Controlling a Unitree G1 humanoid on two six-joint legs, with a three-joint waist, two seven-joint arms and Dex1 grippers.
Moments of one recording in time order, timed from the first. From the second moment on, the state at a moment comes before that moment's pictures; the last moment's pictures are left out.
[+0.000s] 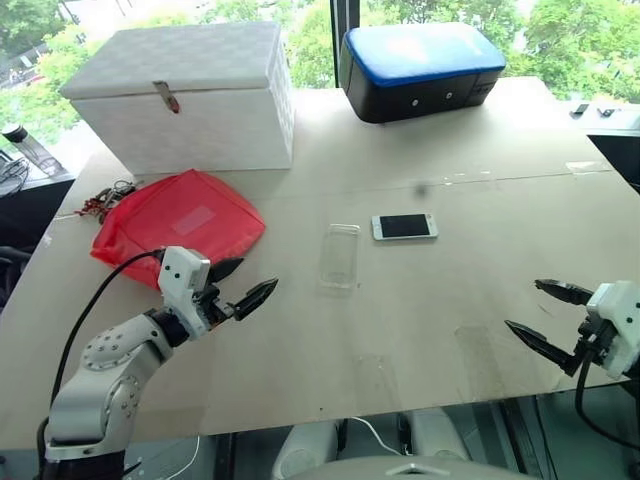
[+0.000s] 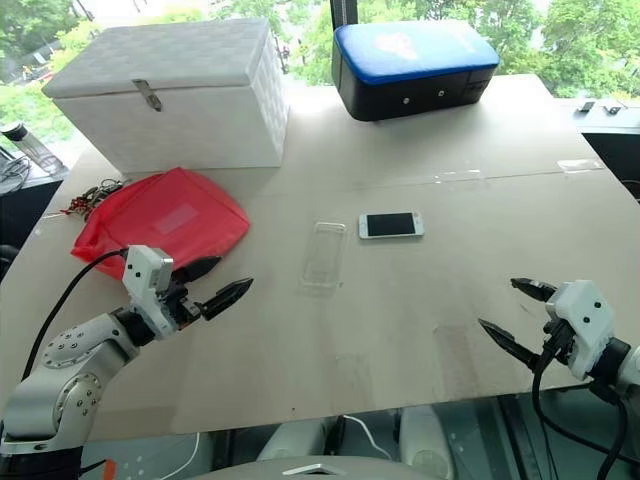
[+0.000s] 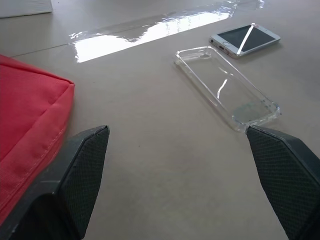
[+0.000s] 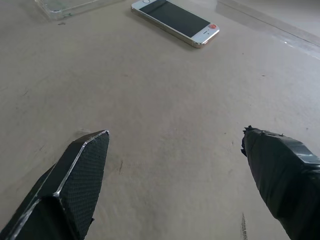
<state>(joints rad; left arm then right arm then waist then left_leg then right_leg) 0.14 0.61 0.31 -0.36 -0.56 0.47 -0.73 0.41 -0.70 -0.46 -0.50 0.43 0.31 0.90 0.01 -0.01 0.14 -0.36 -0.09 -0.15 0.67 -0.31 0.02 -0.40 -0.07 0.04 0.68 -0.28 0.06</state>
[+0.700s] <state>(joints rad) -0.72 0.67 -0.24 0.52 -0.24 -0.15 -1.57 0.41 -0.70 -0.48 -0.87 0.67 0.47 0.74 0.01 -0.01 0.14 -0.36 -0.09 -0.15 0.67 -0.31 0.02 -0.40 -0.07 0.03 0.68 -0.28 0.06</state>
